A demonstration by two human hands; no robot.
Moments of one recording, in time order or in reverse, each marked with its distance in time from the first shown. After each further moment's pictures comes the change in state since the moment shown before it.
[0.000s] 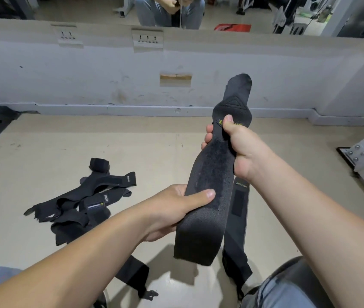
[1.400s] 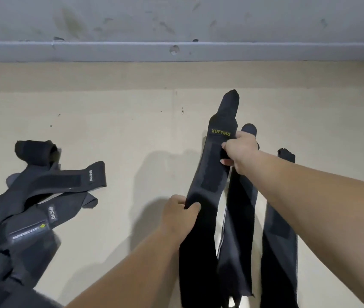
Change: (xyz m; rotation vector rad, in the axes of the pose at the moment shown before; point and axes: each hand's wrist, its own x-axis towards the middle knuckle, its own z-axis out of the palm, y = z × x) left_hand 0.335 -0.165 -0.137 0.227 0.558 -0.259; right_hand 0.409 0.177 -0.118 -0.544 0.459 0.100
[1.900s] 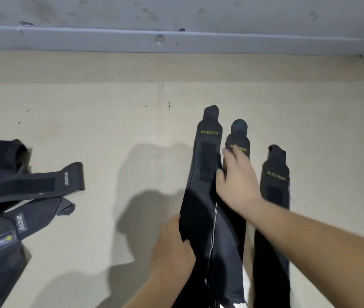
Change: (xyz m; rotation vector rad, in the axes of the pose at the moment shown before) left_hand 0.003 -0.066 0.038 0.394 0.074 0.239; right_hand -0.013 0.098 -0.031 -0.876 0.047 -0.638
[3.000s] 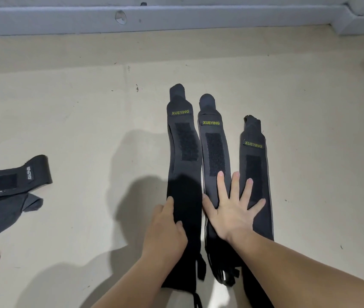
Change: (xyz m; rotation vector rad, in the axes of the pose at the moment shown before) left_hand -0.007 0.019 0.026 0.067 -0.088 0.092; right_hand -0.106 0.066 0.039 -0.242 -0.316 0.393
